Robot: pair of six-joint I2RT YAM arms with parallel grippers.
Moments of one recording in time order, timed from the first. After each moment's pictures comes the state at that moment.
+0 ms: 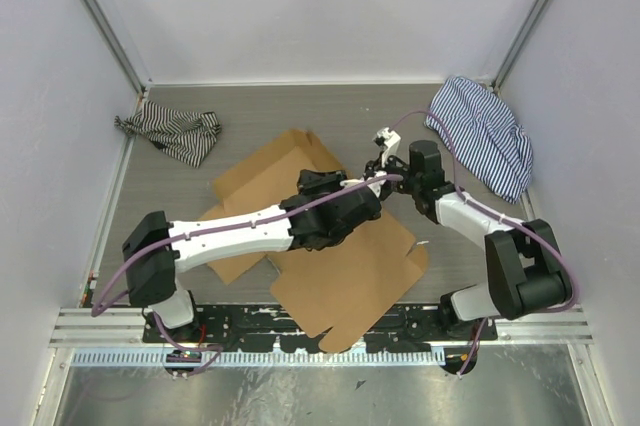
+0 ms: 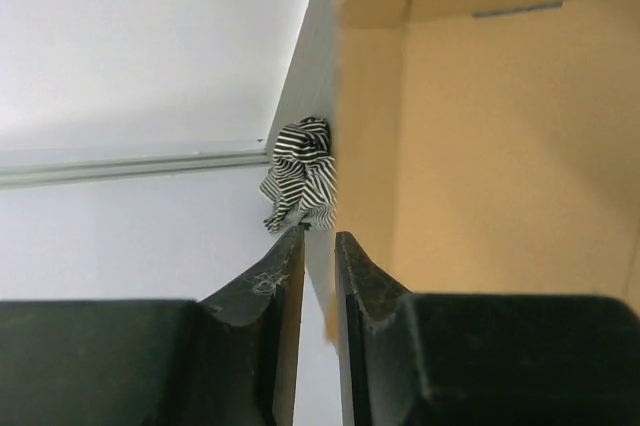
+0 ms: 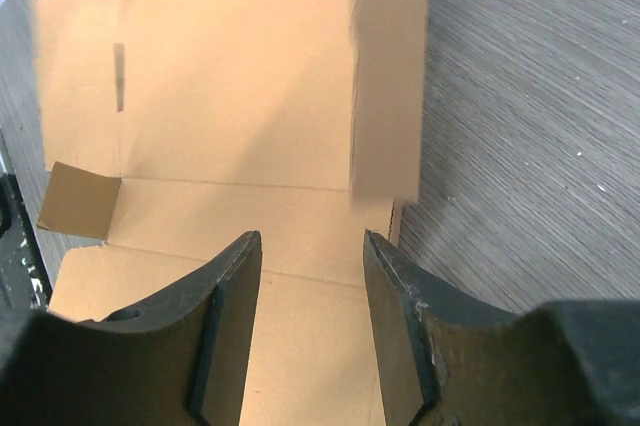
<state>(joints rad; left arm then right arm) -1.23 1.68 1.35 -0.54 -1.12 0.44 0.28 1.39 0.68 0.24 -0.71 0.07</state>
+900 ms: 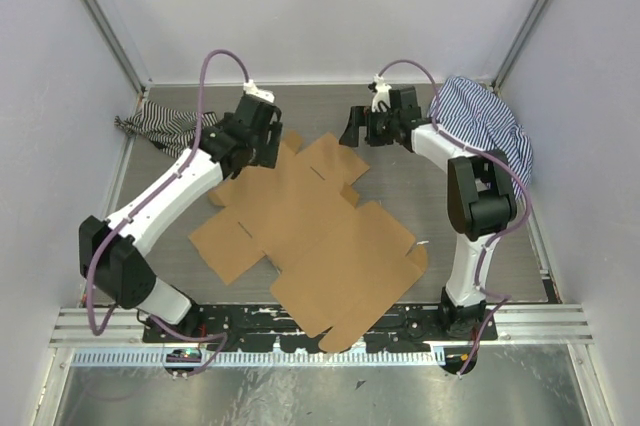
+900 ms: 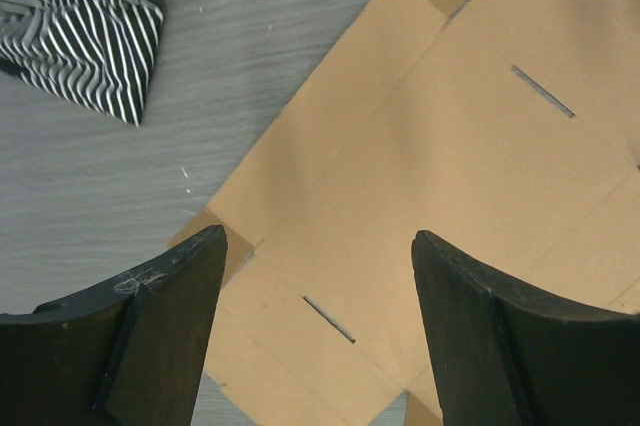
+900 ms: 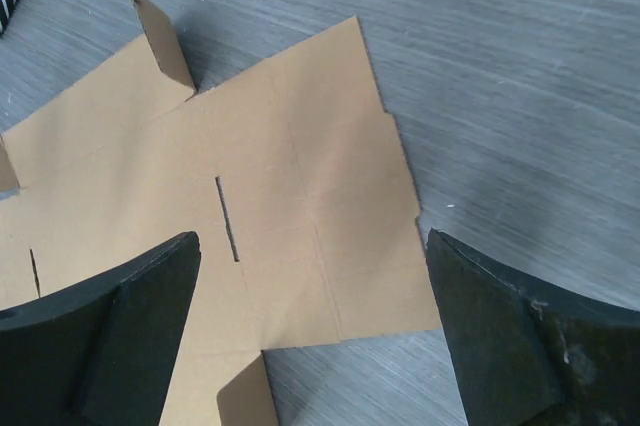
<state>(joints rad) -0.62 1.51 1.41 -0.73 -0.47 -0.21 0.24 1.96 1.41 -0.12 -0.49 0.19</state>
